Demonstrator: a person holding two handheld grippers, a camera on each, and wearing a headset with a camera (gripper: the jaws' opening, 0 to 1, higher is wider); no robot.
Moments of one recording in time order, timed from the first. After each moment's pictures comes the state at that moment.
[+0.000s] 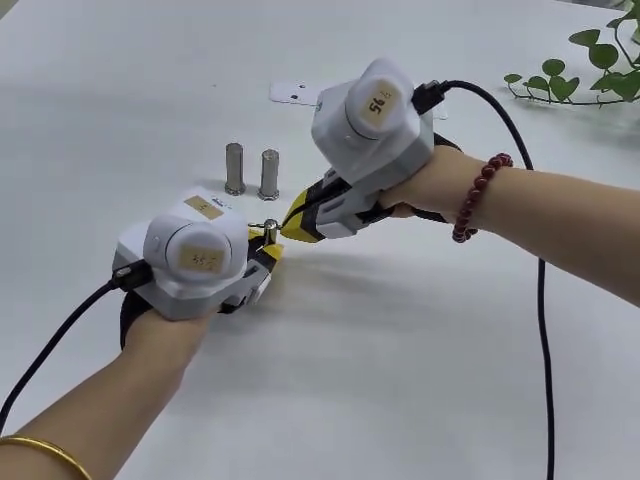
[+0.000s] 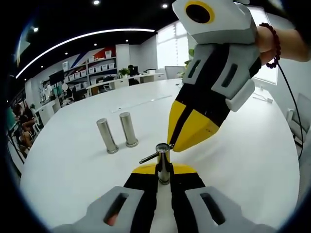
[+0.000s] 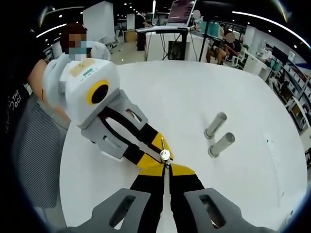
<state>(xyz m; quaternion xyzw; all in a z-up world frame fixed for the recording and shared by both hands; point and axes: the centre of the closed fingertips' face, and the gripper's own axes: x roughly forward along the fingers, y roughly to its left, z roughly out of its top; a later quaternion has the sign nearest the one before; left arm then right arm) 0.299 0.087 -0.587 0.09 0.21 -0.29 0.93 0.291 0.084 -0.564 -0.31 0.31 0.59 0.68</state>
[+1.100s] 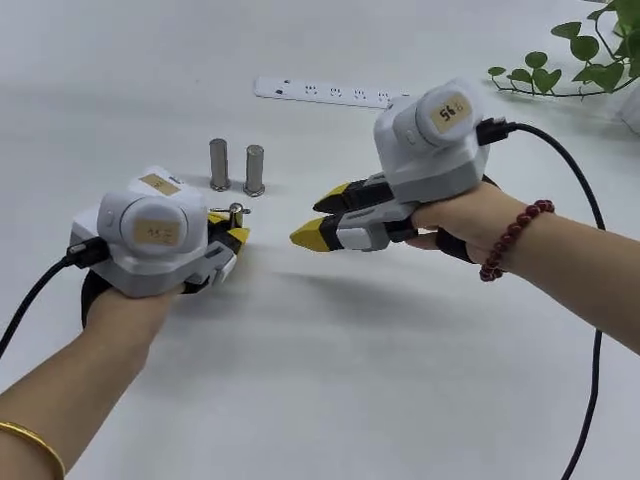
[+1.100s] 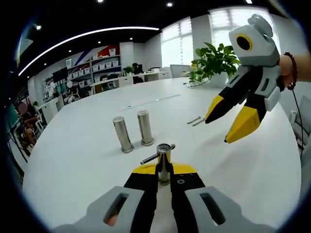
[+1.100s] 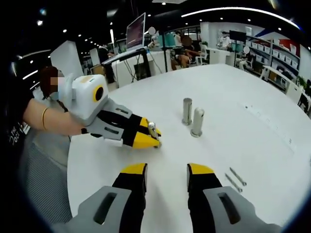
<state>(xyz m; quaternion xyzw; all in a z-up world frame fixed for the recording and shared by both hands) 0.311 0.114 -0.583 0.08 0.22 -0.27 0.93 0.284 0.043 -0.555 -0.15 0.32 0.50 0.79</state>
